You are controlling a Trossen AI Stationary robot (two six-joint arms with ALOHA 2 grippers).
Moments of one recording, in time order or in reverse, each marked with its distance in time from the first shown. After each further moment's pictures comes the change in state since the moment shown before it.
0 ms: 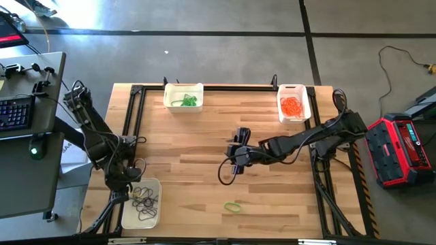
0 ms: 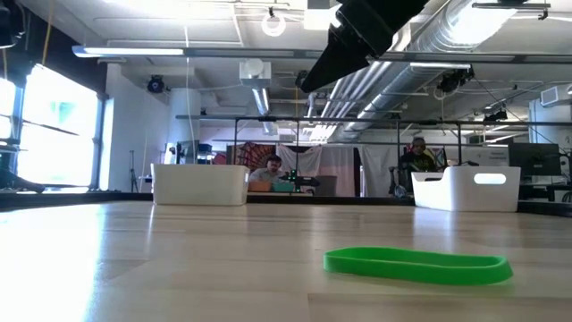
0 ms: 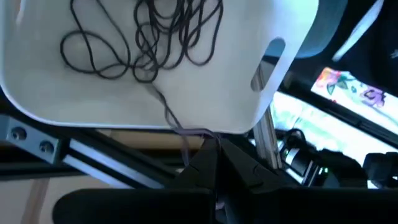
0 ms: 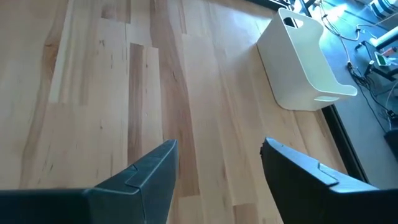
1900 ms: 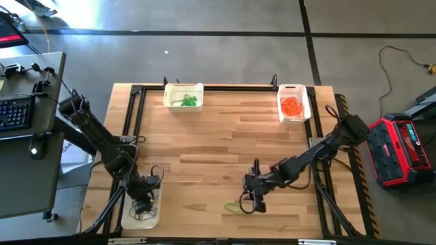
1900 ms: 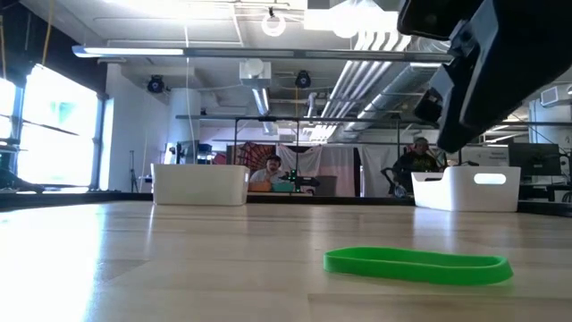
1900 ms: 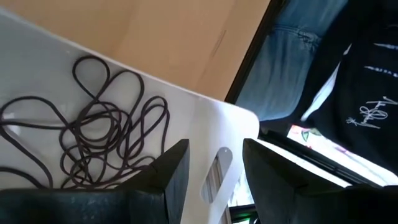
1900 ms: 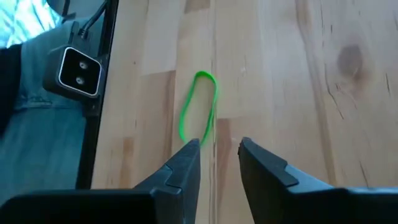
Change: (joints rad) left arm 0.140 0.281 0.000 0.361 -0.112 0.081; right arm 0.250 0.001 -0.280 0.232 -0.543 0.618
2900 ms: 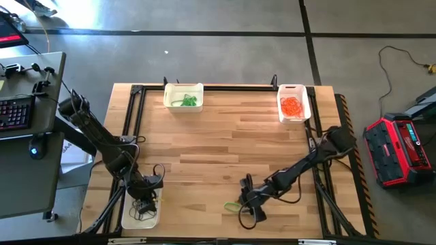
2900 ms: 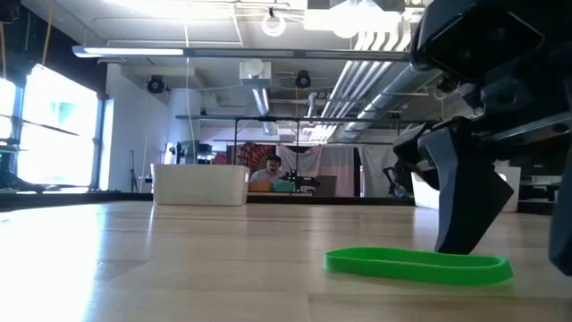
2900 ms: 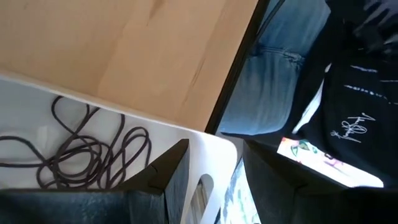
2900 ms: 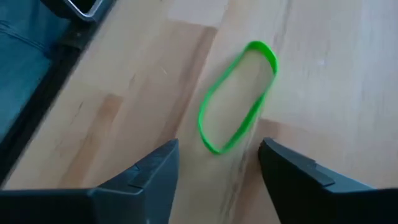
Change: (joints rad) left arm 0.014 0.011 0.000 0.076 -0.069 0.017; right arm 0.066 0.241 0.001 0.239 -0.002 -0.330
